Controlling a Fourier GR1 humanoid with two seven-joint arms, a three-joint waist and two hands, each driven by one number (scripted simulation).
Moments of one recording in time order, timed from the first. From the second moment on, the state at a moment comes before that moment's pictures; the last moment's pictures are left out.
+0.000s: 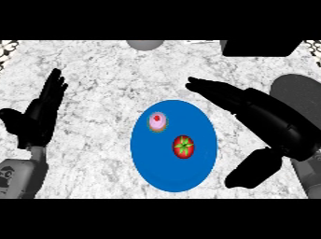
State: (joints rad) left arm -0.22 0.30 -0.04 -1.44 0.14 0.18 0.04; right arm -0.53 -0.50 0.37 -1.90 0.08 0.40 0.41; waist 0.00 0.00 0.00
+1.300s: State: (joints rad) left arm -0.21 0.24 0.03 -1.47 0.07 0.11 0.05; right arm -0.46 -0.26 0.40 -1.64 0.46 0.55 0.36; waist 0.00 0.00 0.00
